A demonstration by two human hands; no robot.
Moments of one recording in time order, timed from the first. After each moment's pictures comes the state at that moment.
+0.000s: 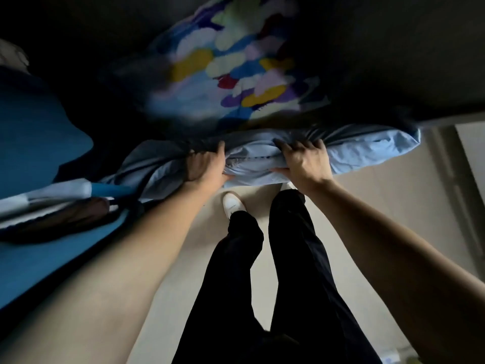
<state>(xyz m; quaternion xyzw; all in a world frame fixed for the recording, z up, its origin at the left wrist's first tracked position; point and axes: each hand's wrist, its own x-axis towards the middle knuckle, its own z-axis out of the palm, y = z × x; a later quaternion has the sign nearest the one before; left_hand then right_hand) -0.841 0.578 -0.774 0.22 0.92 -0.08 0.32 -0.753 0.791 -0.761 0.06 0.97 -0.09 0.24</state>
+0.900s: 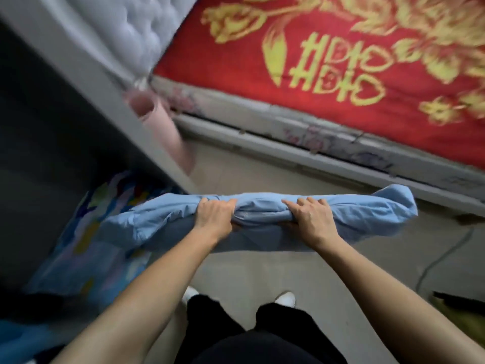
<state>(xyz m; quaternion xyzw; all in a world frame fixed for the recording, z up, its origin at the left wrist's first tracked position) -0.496 0.914 -0.515 0.63 0.76 -0.13 0.10 -0.269 1.000 -0.507 0.44 0.89 -0.09 0.08</state>
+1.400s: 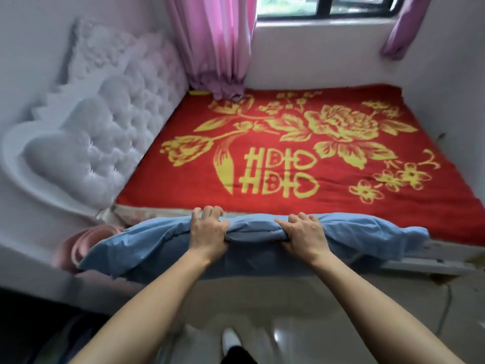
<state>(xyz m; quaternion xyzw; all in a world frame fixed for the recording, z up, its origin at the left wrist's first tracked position) -0.488 1.162 -0.389 0.70 0.71 0.00 -0.07 -0.244 1.207 -0.393 0.52 0.85 -0.01 -0.04</state>
